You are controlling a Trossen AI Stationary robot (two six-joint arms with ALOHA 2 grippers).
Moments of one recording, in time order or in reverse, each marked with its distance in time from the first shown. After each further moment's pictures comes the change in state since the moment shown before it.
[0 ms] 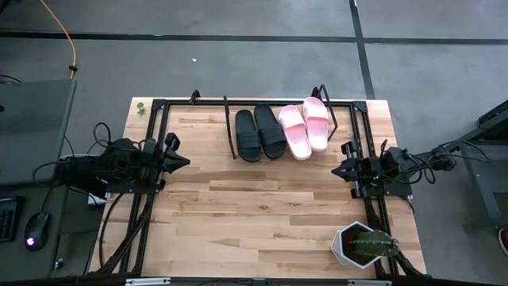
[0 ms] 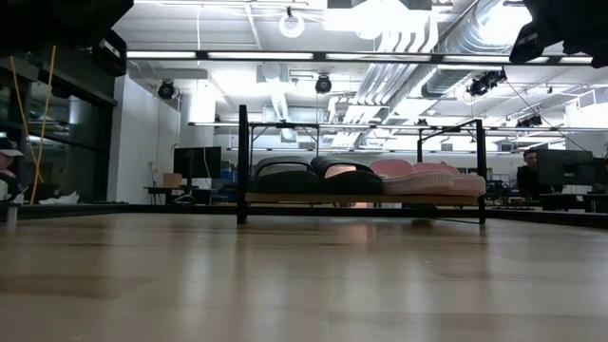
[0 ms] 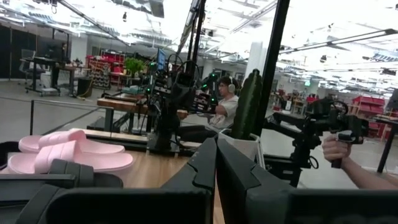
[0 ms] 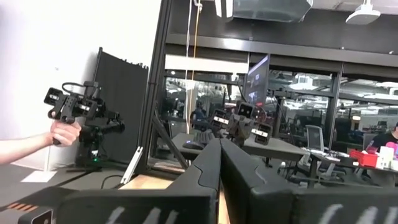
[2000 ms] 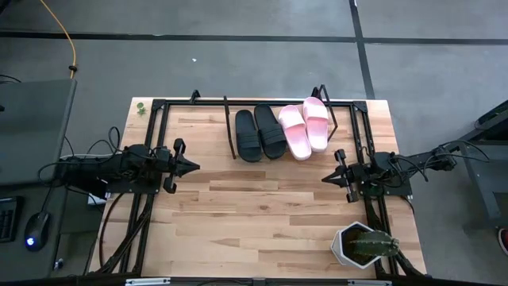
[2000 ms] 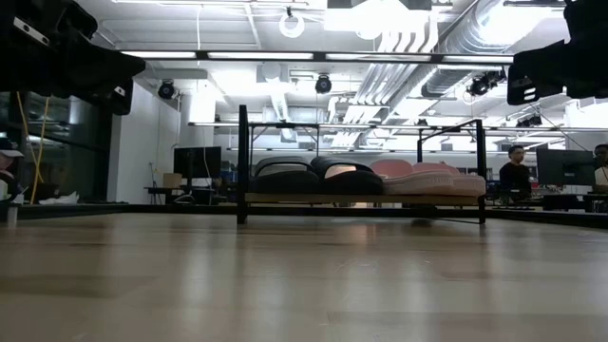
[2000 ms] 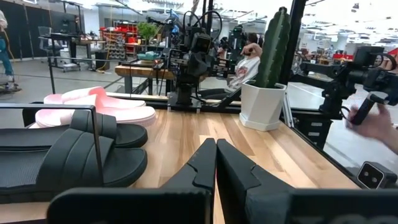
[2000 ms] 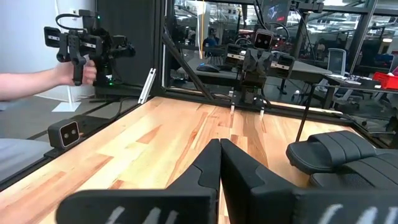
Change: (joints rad) left arm 0.000 0.005 -0.138 -0.023 -0.042 0.106; right arm 0.000 0.001 0.002 -0.347 -0.003 0.063
